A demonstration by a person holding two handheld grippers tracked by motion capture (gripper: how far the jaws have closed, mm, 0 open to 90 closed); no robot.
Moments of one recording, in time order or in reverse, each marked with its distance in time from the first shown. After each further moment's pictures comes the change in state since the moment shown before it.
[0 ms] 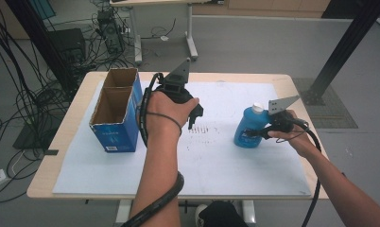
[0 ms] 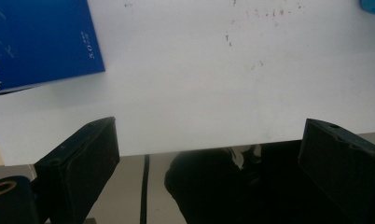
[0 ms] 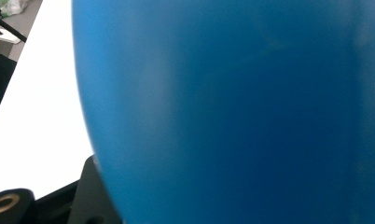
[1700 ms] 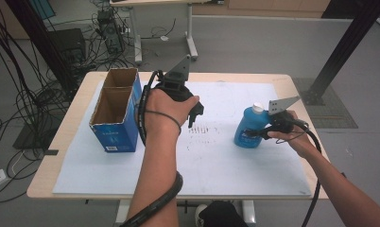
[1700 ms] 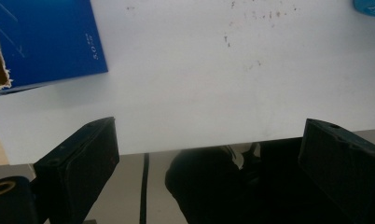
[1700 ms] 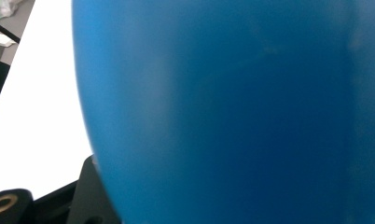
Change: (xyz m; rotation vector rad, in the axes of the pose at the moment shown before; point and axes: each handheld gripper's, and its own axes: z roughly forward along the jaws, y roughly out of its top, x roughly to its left) left arm 0.001 -0.003 -0.011 -0.014 -0.001 0.005; right arm 0.004 0.000 -0.001 0.003 -0.028 0.022
